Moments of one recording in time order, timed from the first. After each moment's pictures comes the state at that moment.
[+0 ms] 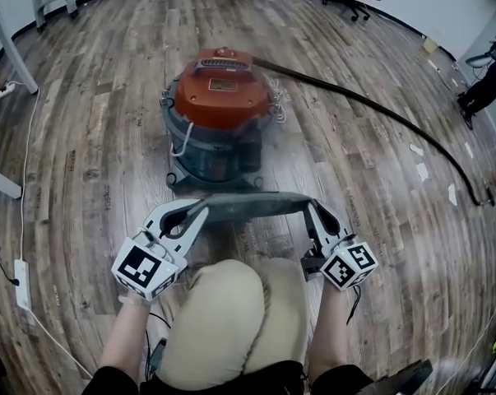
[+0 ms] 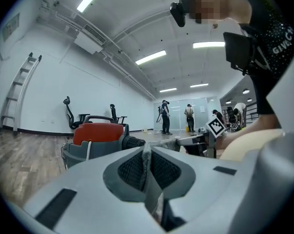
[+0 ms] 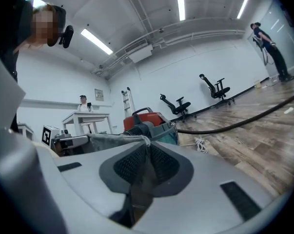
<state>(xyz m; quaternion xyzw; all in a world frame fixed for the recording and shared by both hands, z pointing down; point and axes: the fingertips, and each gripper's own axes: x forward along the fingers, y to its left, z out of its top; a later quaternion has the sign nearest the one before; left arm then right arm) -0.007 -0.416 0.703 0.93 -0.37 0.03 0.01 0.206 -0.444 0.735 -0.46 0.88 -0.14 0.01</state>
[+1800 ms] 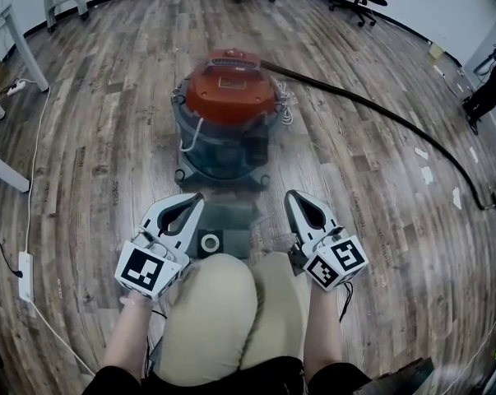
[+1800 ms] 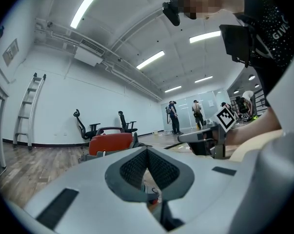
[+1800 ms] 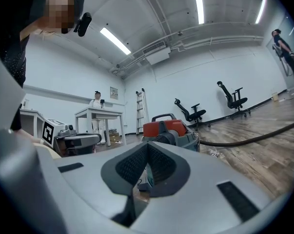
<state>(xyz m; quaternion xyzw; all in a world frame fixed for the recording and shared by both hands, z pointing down) -0.028 -0.399 0.679 0.90 -0.43 0.02 -0.05 0.136 -0.427 0.692 -0.41 0.91 -0.08 0.02</state>
